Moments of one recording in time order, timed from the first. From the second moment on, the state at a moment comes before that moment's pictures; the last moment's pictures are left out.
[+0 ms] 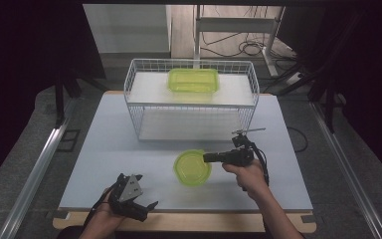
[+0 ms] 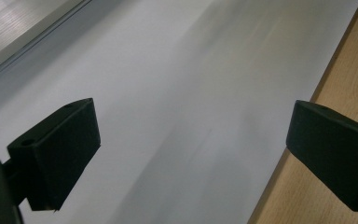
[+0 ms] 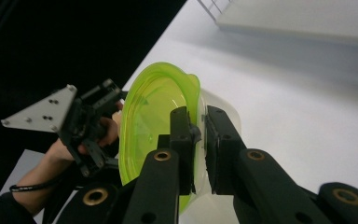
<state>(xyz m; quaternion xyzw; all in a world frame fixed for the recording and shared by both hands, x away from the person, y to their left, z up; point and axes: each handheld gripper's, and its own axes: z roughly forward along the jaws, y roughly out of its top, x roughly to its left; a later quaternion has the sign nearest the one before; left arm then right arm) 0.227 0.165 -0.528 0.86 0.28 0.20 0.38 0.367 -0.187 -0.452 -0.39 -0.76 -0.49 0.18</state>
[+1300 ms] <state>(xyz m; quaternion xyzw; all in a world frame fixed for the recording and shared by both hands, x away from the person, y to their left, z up) 0.227 0.165 -0.528 0.86 0.28 0.20 0.38 0.403 -0.180 -0.314 -0.37 -0.72 -0.58 0.09</state>
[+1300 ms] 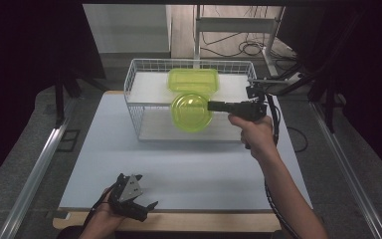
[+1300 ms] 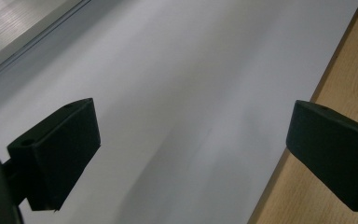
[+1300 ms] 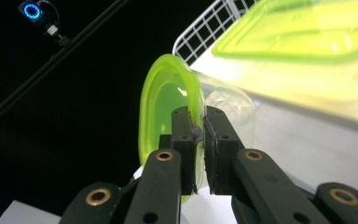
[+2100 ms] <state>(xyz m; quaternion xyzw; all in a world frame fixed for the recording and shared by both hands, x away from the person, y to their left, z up) 0.227 0.165 -0.529 0.86 0.28 0.20 0.38 0.443 -0.167 -0.271 -0.40 -0.69 -0.60 0.06</state>
